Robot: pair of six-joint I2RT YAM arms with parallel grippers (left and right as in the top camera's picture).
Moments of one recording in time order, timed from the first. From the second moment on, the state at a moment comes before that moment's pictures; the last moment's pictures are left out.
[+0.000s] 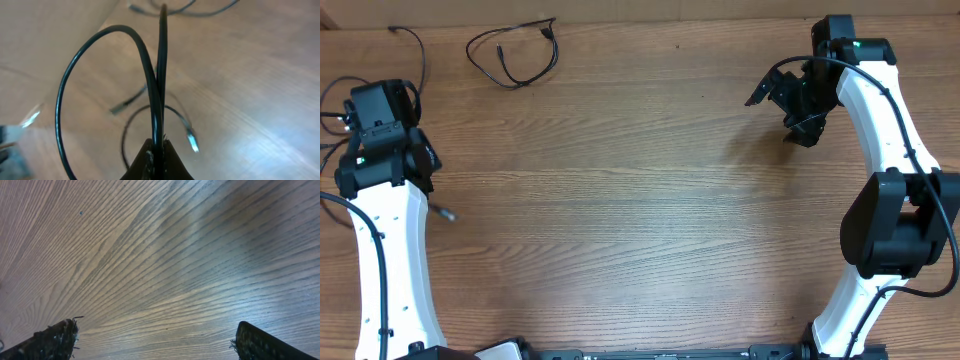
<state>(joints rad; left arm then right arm) 0.29 1.43 1.33 -0.89 -0.47 -0.19 -0.02 2.06 1.83 -1.19 -0.33 0.62</state>
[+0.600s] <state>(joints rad) 0.29 1.83 1.34 -1.08 -0.51 -0.39 -0.02 2.06 1.83 -1.18 -0.33 0.62</state>
